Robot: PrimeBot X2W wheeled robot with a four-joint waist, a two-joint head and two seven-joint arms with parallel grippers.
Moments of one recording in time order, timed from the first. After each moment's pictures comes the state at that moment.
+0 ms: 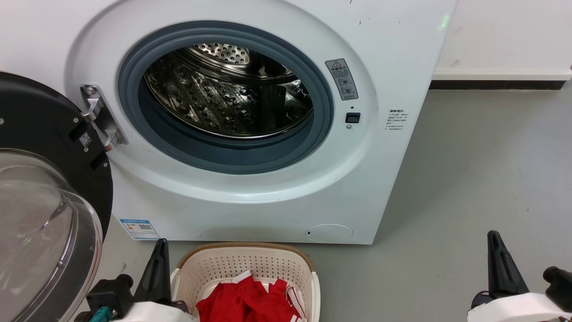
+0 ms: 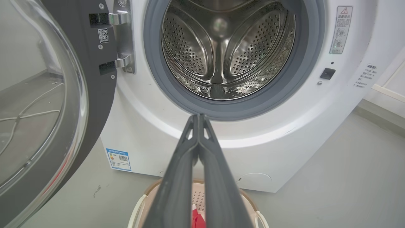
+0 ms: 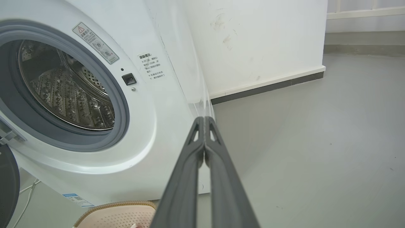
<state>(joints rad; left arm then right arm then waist) 0.07 0.06 0.02 0.12 -0.22 -0.07 -0.21 0.06 -0.04 -0.12 0.15 0.29 0.13 -0.21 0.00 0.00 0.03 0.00</state>
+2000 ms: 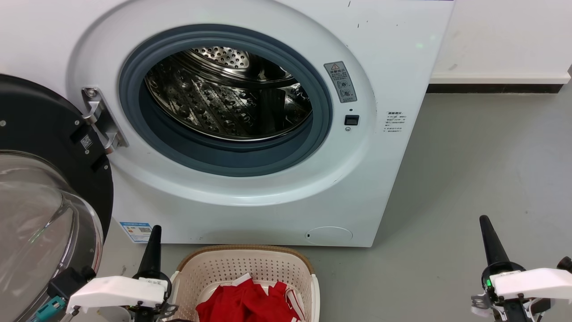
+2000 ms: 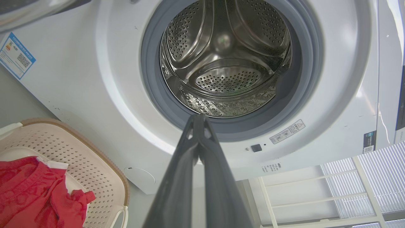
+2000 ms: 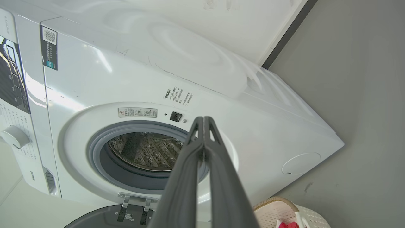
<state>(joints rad) -0.04 0.06 0.08 0.20 -1.12 -0.11 0.00 -0.04 -0.04 -0.12 0.21 1.14 0.13 0.00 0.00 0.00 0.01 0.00</state>
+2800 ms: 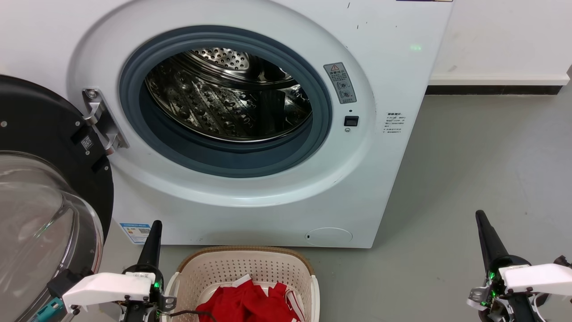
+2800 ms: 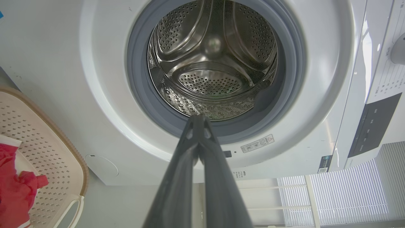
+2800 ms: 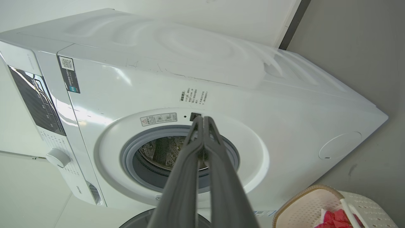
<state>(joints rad) -0.07 0.05 0.10 0.22 -1.35 -0.12 0.05 -0.07 -0.05 -0.11 0.23 1.36 0.13 0.05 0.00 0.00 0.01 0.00</state>
